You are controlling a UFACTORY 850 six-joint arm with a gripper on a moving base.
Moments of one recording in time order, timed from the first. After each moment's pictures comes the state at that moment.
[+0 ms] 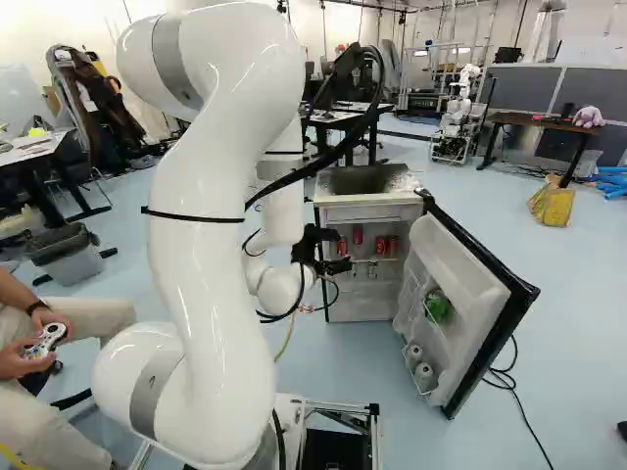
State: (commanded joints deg) arm -10.4 -31.0 -19.8 1.5 76.0 0.0
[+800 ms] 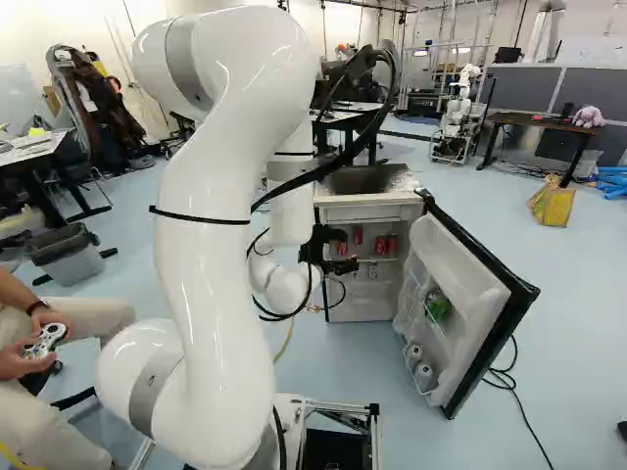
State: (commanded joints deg) arm -14.2 -31.9 -21.2 0.1 76.0 0.0
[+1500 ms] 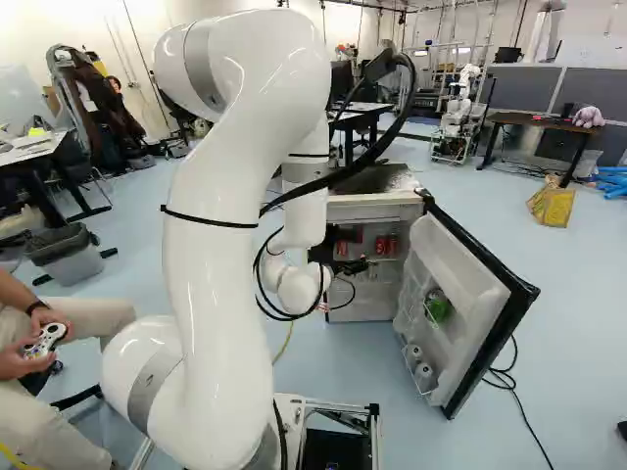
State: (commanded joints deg) arm -19.2 -33.1 -23.1 -4.1 76.0 0.0
